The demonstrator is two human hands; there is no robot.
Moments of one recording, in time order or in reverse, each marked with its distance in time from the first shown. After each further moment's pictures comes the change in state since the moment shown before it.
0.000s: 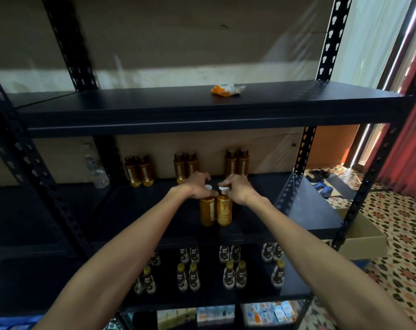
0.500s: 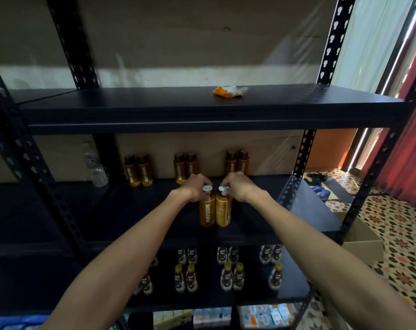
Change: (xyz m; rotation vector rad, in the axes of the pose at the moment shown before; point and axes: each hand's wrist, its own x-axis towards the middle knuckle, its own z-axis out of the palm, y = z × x) left_hand 0.005 -0.014 0.011 -0.048 0.058 0.039; right_hand 0.004 -0.010 -0.016 -0.224 -0.113 0.002
